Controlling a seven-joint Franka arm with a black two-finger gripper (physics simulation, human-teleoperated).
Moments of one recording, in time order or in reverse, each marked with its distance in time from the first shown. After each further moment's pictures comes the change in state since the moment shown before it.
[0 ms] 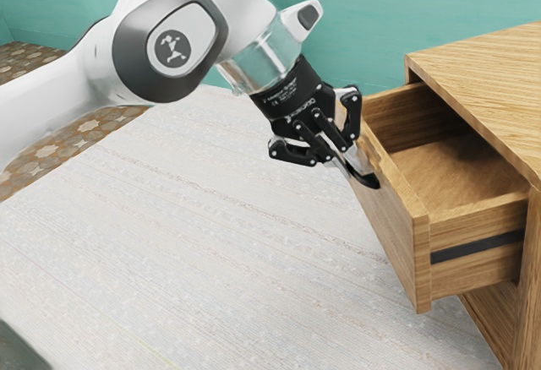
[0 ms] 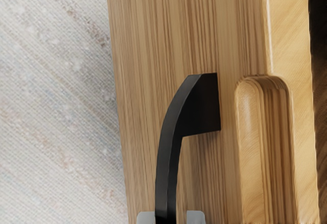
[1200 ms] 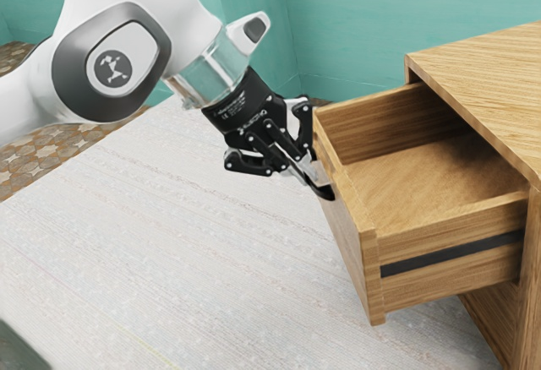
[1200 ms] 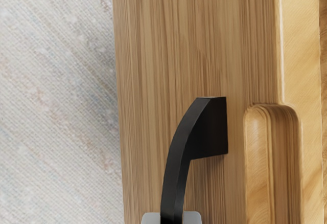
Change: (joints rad) arm -0.005 -0.167 0.034 -0.199 0.036 0.056 -0.004
